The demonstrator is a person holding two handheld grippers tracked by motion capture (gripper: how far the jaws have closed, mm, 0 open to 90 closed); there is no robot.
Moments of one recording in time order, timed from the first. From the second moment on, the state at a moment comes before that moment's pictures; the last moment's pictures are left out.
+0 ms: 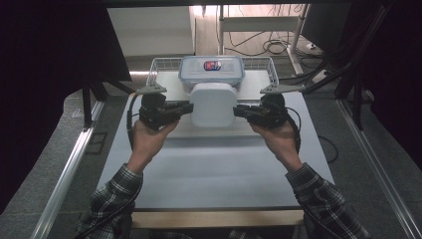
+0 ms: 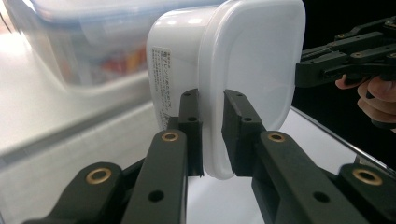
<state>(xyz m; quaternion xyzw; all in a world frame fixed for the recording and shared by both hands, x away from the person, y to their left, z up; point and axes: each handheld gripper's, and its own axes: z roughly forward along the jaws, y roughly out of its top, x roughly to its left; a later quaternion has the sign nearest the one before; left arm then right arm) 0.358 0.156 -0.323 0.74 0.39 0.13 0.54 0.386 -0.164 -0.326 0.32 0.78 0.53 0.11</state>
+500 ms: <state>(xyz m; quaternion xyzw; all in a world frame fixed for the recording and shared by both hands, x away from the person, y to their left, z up) 0.388 0.163 -0.266 0.73 0.39 0.14 0.54 0.414 -0.156 -0.265 0.32 0.77 0.53 0.12</state>
